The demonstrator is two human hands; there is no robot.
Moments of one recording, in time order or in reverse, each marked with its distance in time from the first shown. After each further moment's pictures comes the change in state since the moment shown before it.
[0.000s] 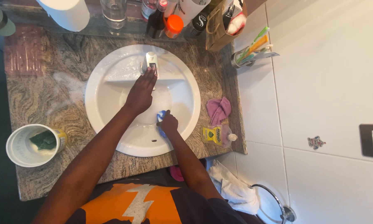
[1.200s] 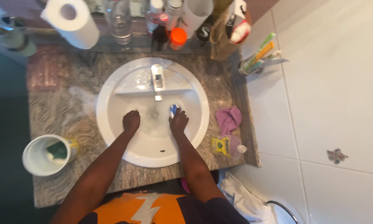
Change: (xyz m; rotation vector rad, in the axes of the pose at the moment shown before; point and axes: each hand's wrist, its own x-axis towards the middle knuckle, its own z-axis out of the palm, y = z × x) left_hand -0.133 -0.099 0.153 -0.344 -0.077 -0.990; right_hand 0.060 0.000 0.017 -0.124 0.475 -0.021
